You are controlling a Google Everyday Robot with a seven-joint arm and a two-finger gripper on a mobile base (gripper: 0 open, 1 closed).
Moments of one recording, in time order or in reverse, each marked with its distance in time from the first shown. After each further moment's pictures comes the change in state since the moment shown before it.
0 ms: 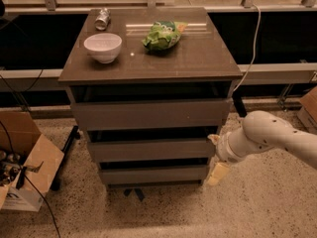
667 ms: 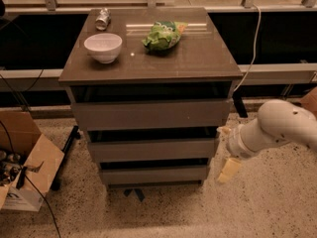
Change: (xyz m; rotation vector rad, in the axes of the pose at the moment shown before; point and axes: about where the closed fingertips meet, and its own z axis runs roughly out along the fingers) arm -0.009 0.006 -0.065 0.040 0.034 -0.031
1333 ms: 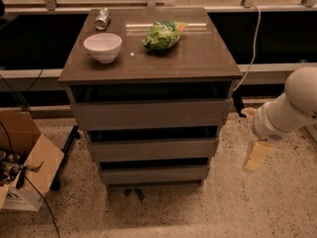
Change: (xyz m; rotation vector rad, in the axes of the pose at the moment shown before) arm 0.012 -0.017 -0.108 0.064 0.169 -0.034
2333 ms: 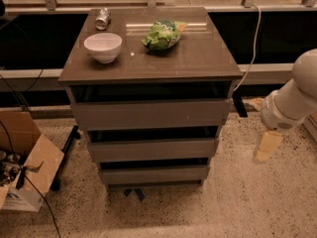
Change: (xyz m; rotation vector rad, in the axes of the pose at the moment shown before) arm 0.011 -0.018 -0.031 0.008 0.058 -0.004
